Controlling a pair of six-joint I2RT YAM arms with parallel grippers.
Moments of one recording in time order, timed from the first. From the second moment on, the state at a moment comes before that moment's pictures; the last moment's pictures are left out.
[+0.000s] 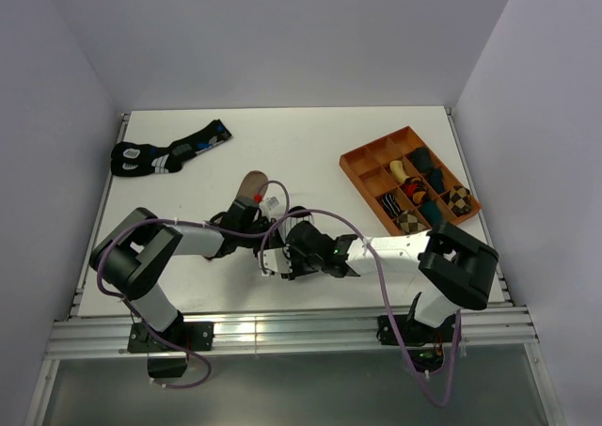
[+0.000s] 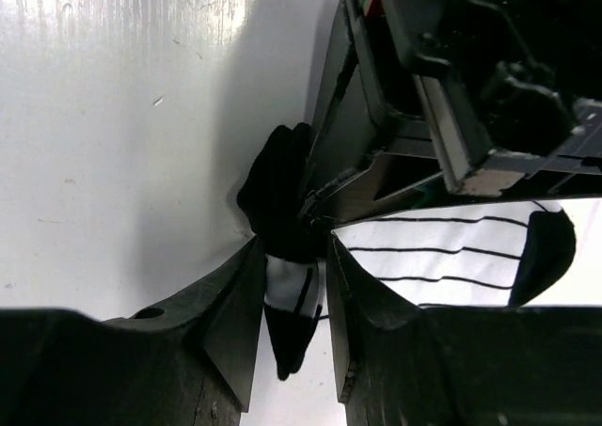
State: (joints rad) left arm -0.64 1.67 0.61 0.24 0.56 -0.77; right arm 1.06 1.55 0.71 -0.05 -0.05 -0.75
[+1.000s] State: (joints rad) left arm -0.65 1.58 0.44 0.42 0.54 -0.96; right arm 0.87 1.64 0.98 -0.44 -0.32 -0.63
